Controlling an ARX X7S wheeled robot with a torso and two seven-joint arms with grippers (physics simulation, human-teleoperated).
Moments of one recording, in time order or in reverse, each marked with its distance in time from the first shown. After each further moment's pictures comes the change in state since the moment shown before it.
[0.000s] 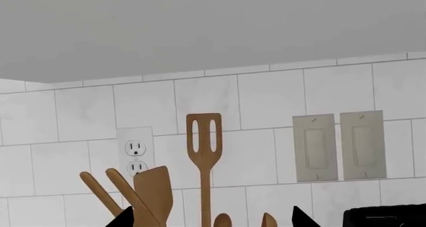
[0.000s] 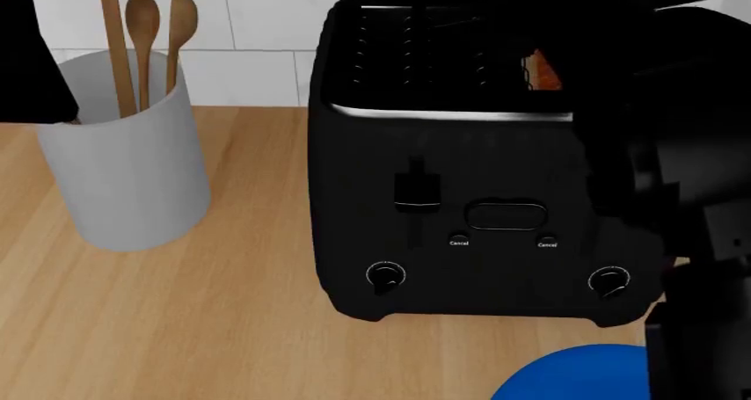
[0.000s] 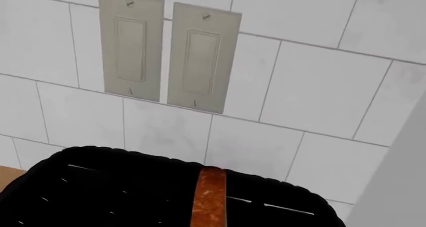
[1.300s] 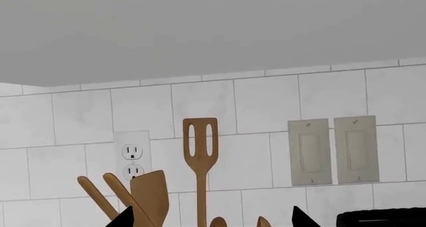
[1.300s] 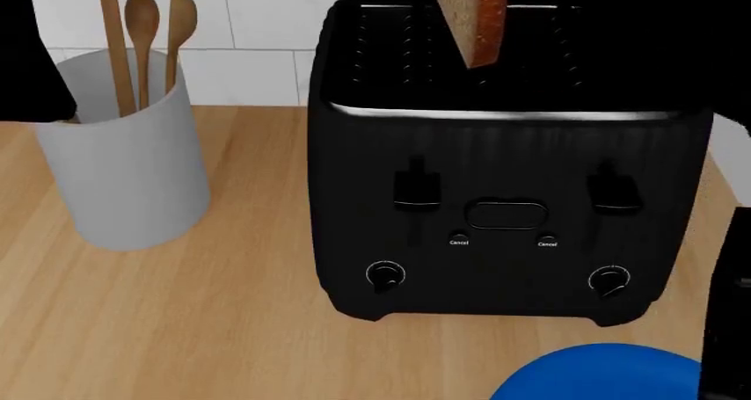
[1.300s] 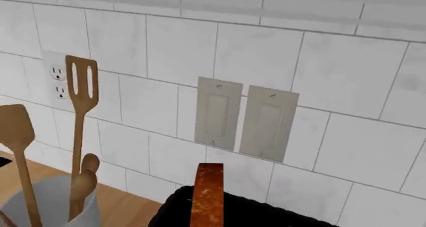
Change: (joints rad) left arm -0.021 -0.001 -0.024 0.020 -0.081 -0.030 -0.050; right arm 0.179 -0.007 0.245 -0.367 0.395 0.497 0.234
